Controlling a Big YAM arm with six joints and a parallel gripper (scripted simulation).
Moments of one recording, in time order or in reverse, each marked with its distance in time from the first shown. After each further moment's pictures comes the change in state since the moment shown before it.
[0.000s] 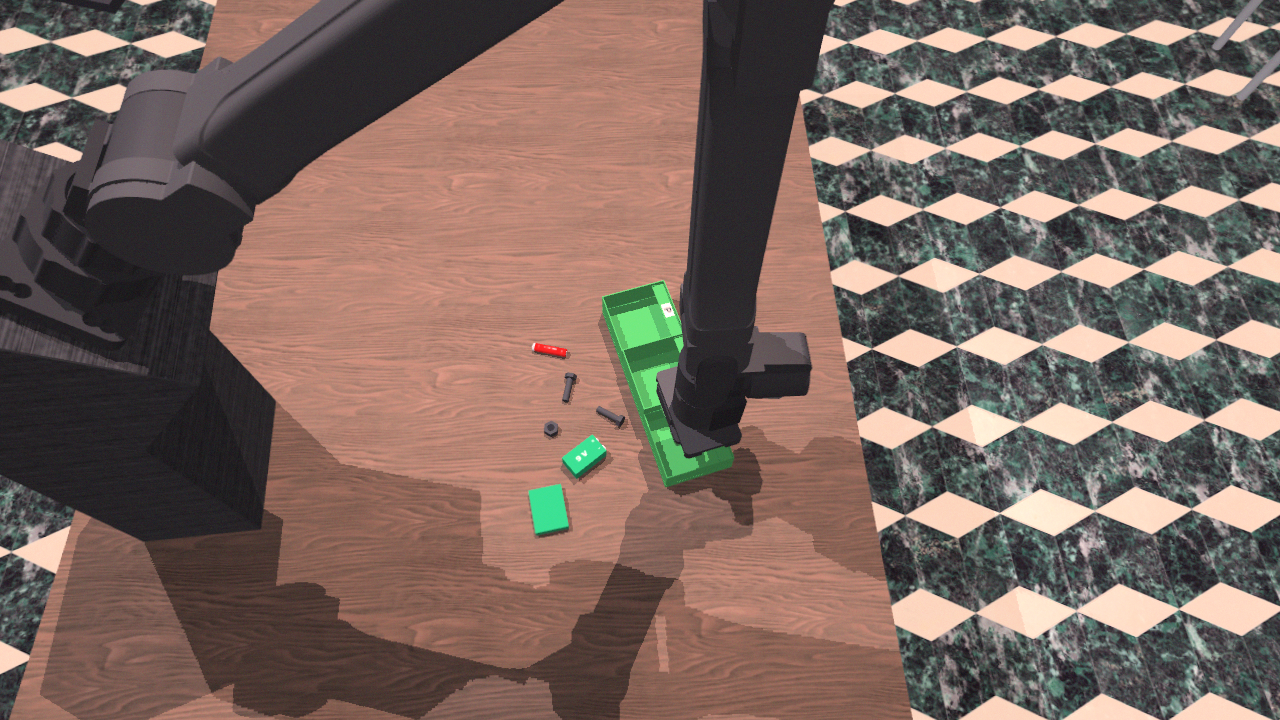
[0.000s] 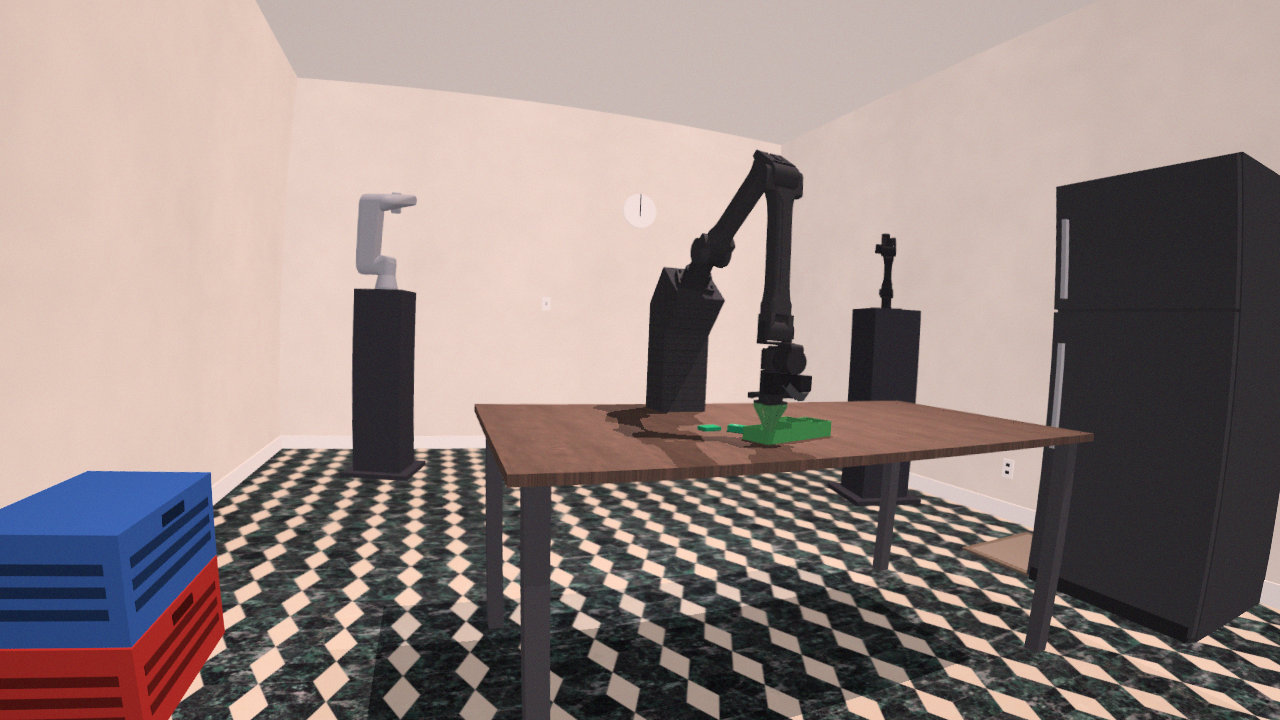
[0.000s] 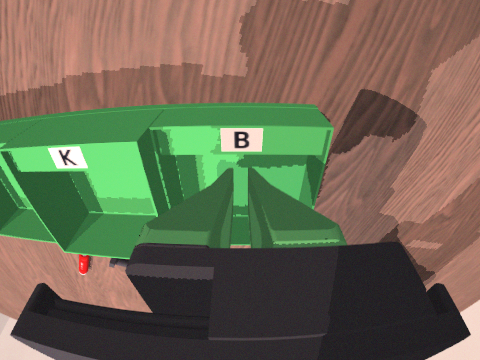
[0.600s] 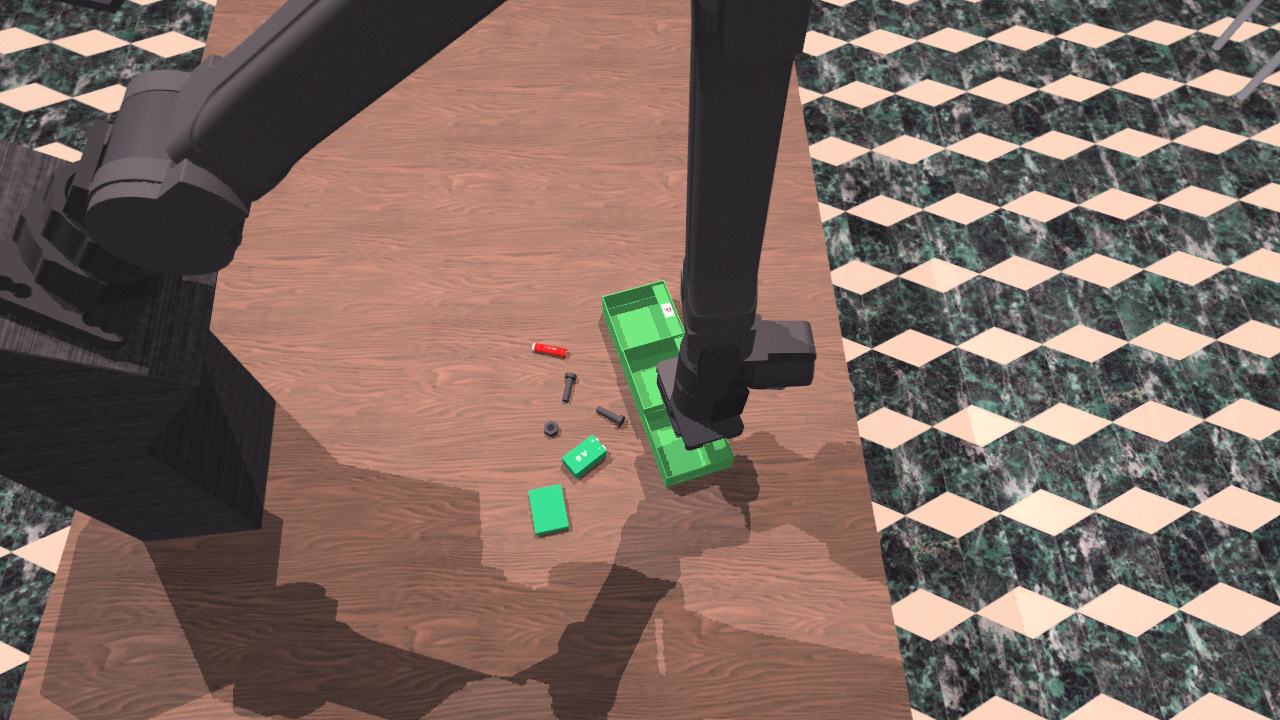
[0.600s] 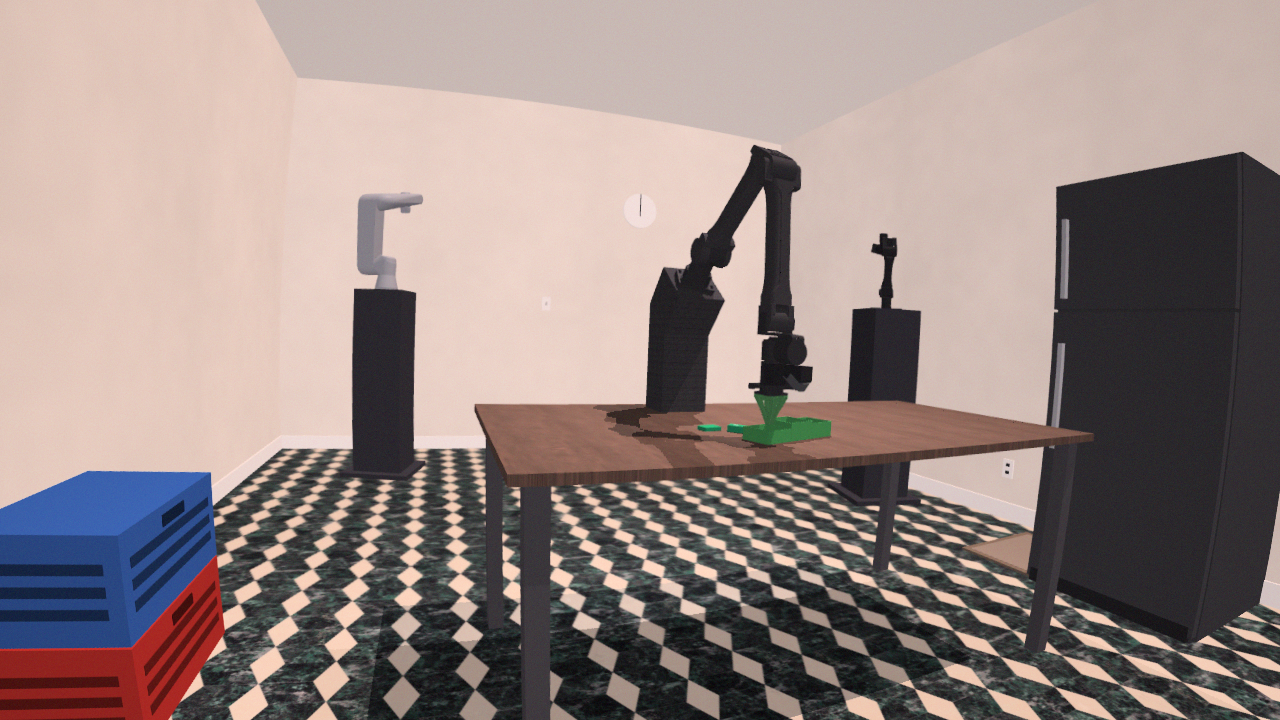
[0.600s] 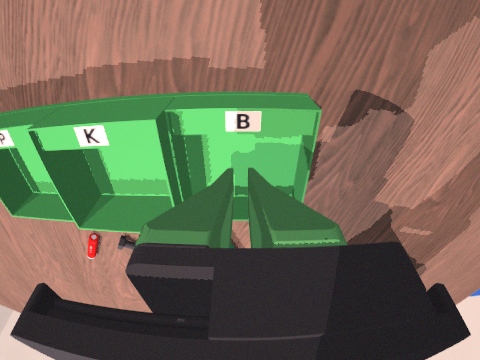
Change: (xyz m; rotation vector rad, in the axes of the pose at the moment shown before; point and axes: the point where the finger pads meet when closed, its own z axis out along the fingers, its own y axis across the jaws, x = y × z) arm 0.001 0.001 -0.022 0.000 0.002 0.000
